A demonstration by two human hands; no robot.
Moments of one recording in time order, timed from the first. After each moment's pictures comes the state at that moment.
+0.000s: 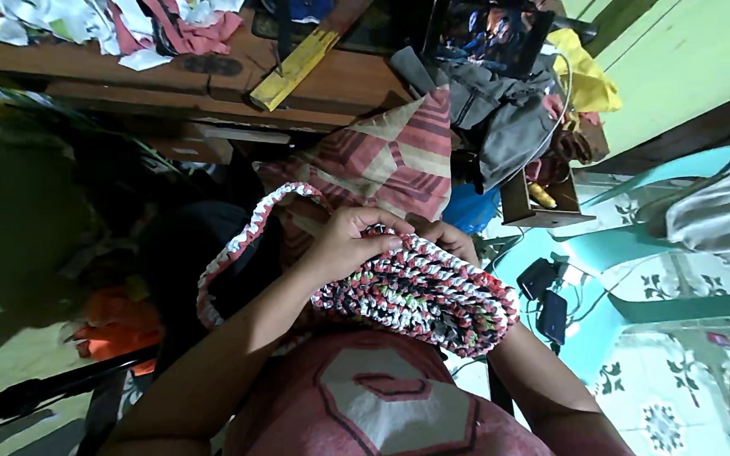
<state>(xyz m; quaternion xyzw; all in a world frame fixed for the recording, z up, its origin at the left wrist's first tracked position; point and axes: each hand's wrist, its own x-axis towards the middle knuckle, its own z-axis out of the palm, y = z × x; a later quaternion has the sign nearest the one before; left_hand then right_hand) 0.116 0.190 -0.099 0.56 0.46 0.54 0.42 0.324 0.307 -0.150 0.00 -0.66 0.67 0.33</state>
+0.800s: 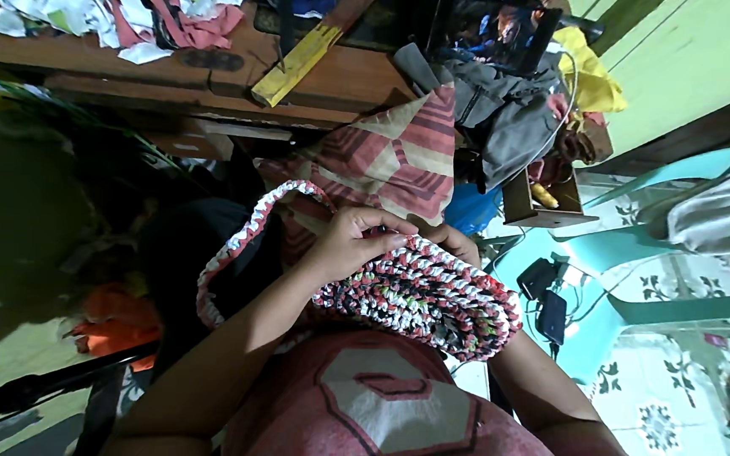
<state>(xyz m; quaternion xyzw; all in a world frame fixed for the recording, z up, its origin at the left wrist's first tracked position) 0.117 0.188 -0.099 0.56 0.46 0.54 0.43 0.327 0.292 -0.145 -0.04 -0.65 0.68 0.34</state>
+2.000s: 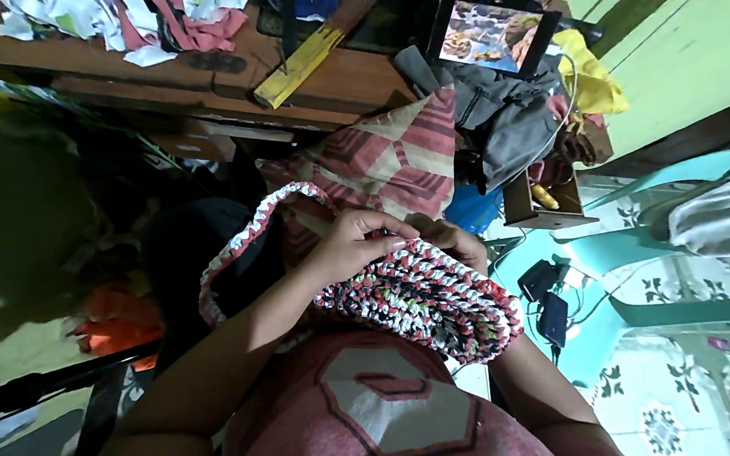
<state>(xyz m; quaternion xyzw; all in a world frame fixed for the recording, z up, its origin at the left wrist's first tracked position) 0.117 0.189 -0.102 0.56 0.45 0.54 0.44 0.321 0.306 -0.148 0.04 -0.76 0.50 0.42</state>
